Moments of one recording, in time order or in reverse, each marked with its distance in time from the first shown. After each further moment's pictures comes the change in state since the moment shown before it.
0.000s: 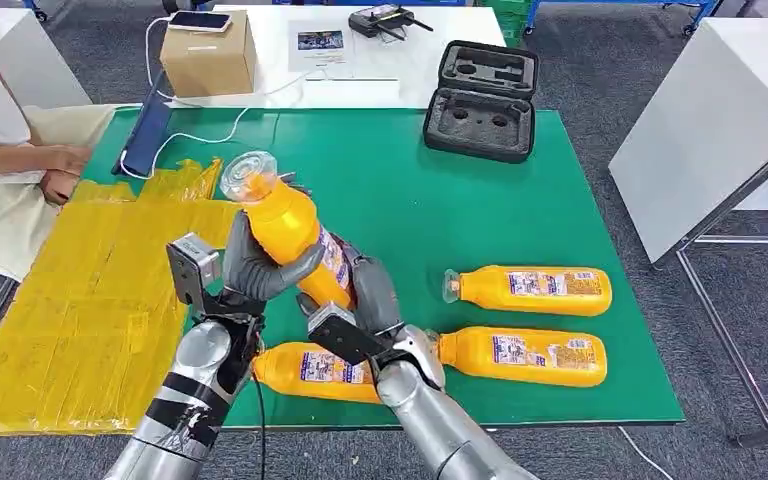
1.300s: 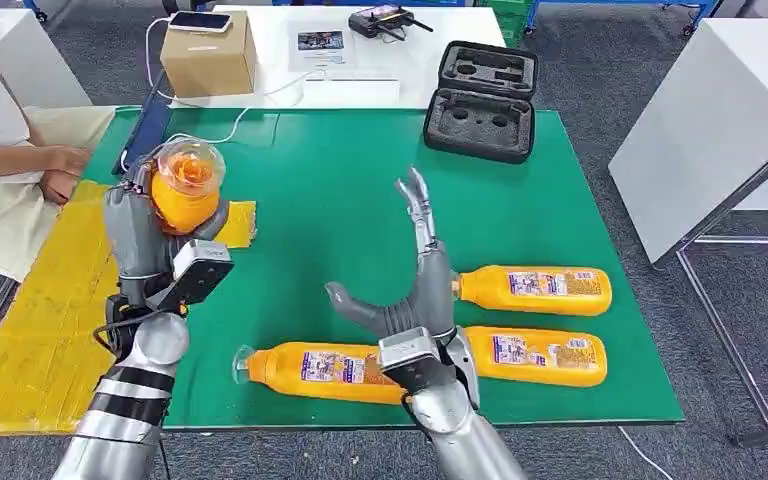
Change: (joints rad) left arm -0.012 0.105 0.186 -0.113 -0.904 0.686 0.059; right arm 0.215 -0.084 0.039 -0.667 -0.150 -0.074 -0.026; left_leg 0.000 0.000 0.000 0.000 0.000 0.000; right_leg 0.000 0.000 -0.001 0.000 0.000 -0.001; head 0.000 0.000
